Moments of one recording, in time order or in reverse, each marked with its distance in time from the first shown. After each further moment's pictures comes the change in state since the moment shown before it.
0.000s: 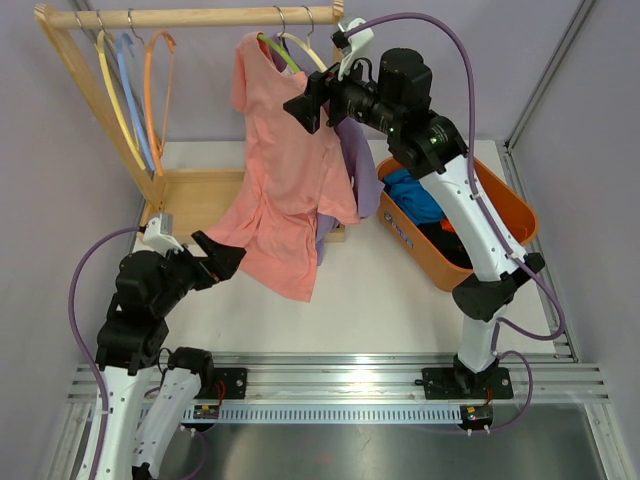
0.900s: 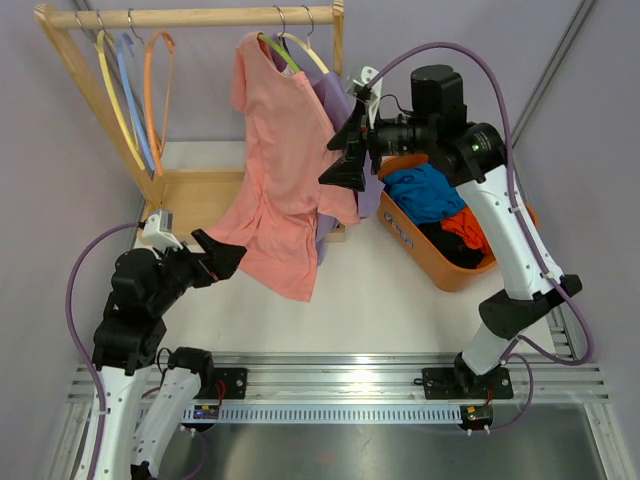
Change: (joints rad) left arm 0.000 0.019 0.040 0.002 0.033 0.034; right arm -0.130 -0.198 -0.203 -0.348 -0.576 -0.267
